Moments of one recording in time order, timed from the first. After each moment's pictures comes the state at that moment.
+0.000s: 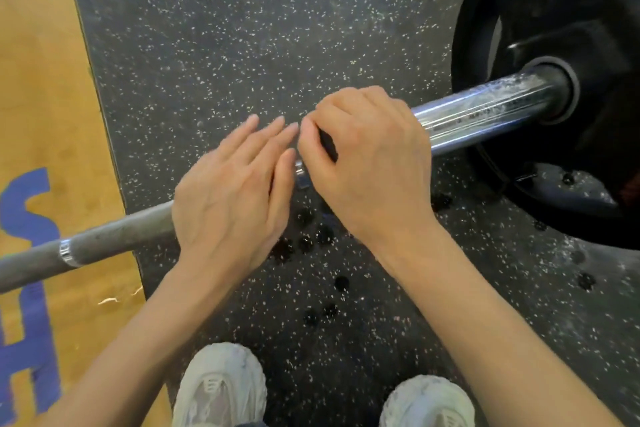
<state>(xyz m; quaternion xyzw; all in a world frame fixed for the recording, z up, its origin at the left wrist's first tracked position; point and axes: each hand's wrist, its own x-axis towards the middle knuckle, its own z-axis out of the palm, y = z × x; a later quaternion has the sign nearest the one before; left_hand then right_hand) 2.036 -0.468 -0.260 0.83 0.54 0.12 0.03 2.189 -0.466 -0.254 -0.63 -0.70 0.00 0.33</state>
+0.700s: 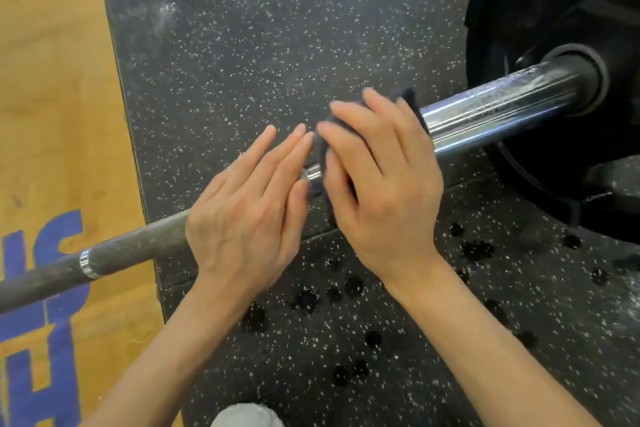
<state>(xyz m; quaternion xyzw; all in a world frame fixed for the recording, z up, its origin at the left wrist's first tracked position) 2.023 -0.431 -0.274 0.85 0.50 0.18 -0.06 2.176 -0.431 -0.289 -0.59 -0.68 -0.07 0.43</state>
